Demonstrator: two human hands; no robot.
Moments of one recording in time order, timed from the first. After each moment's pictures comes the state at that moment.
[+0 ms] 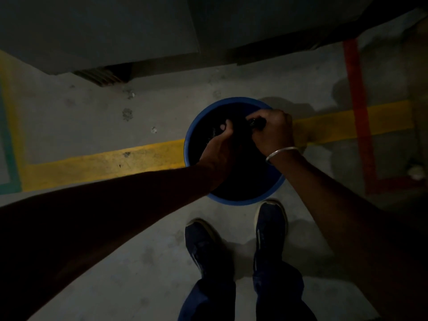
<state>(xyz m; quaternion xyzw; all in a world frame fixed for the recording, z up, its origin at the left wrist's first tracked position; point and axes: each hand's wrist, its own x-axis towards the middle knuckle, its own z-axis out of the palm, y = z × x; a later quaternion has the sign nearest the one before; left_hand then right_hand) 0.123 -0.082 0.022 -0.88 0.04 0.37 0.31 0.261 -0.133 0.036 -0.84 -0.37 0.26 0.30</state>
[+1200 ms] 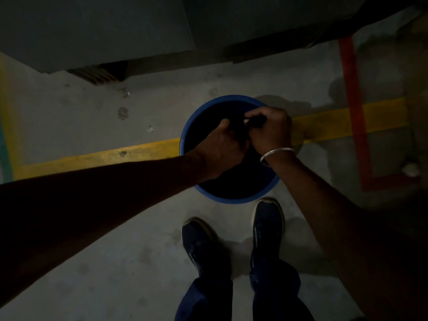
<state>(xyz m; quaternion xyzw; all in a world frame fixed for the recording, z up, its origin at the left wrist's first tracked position) 0.134 -0.066 0.078 -0.96 0.02 0.23 0.13 0.255 -0.135 0.042 -0.86 -0.27 0.27 0.35</state>
